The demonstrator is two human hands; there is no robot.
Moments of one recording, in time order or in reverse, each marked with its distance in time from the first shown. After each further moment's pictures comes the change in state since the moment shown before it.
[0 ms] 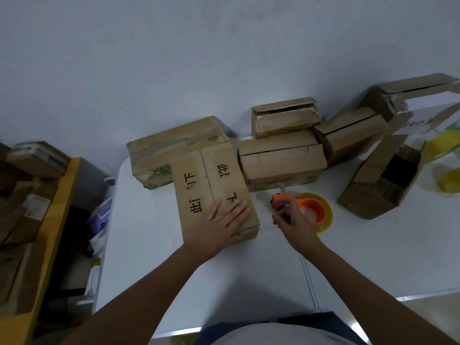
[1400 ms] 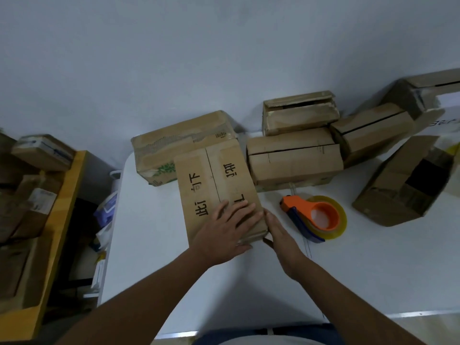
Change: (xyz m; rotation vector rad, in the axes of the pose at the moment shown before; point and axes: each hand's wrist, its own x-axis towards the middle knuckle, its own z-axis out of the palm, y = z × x) left_hand 0.008 -0.001 0.001 -0.019 0.069 -0.029; right_hand 0.004 0.013 0.057 0.429 -0.193 0.139
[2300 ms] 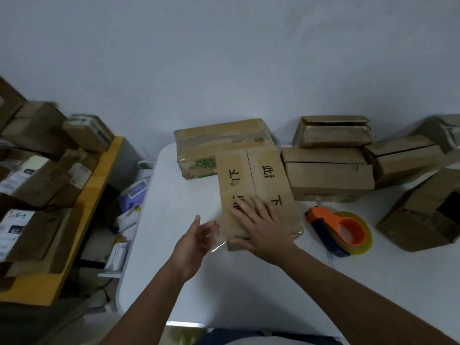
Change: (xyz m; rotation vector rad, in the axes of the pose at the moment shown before) left_hand -0.117 -0.037 -0.008 -2.062 0.310 -1.339; right_hand 0.015 -0.048 0.091 -1.519 -0.254 -0.545
